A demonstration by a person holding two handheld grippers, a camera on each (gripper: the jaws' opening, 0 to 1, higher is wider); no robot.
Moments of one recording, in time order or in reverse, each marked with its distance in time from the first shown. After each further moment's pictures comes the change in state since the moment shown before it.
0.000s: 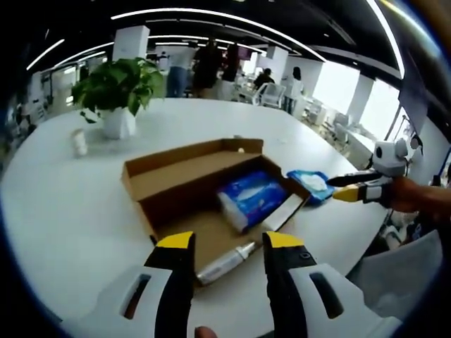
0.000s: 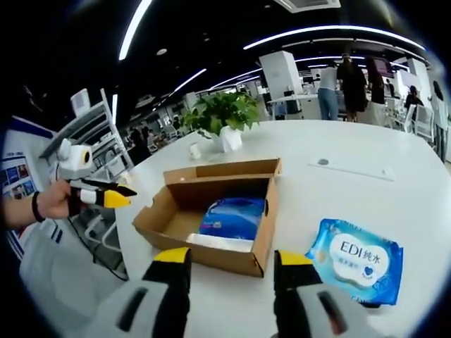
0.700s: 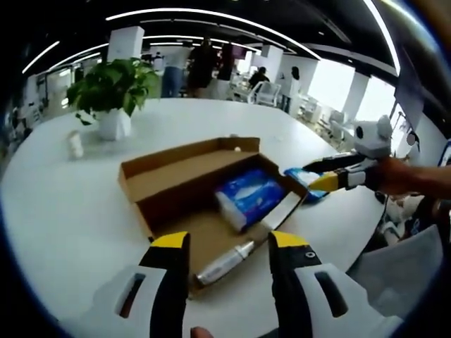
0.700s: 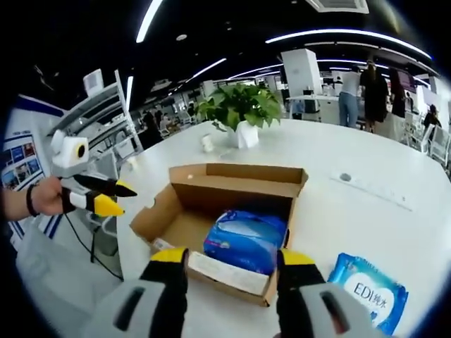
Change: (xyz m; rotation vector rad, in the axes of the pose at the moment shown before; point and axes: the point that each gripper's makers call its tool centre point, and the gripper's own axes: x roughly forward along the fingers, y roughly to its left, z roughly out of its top) left arm 0.005 0.001 0.002 0.017 0.004 -0.030; right arm 0.045 0.013 0.028 -0.118 0.068 0.059
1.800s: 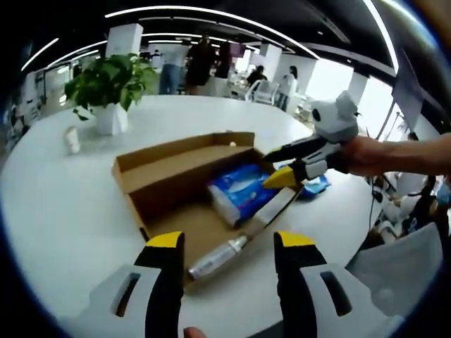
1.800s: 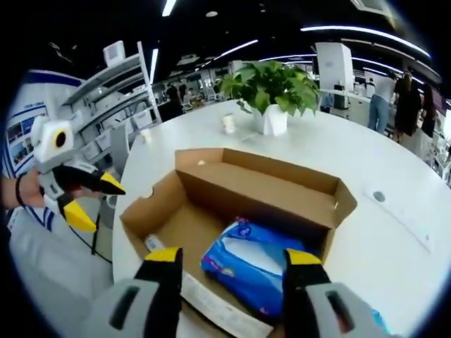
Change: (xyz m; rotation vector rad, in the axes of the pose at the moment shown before) left arm 0.004 -0.002 -0.013 -0.010 0.007 -0.014; right arm 0.067 0.007 0.010 -0.153 0.137 0.103
